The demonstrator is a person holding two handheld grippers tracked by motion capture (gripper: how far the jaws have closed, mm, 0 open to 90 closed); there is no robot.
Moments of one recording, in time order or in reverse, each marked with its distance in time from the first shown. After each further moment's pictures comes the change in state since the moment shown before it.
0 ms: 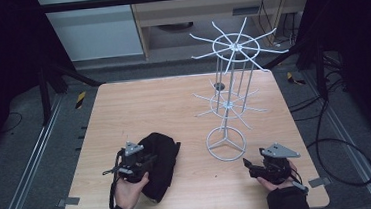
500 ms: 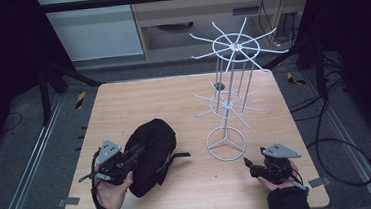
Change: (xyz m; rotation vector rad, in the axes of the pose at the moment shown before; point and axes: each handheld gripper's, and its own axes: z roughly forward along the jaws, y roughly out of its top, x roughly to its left) left arm 0.005 0.014 -0.065 -0.299 -0.057 0.055; right arm -0.002 0.000 -0.001 -0.012 -0.011 -0.006
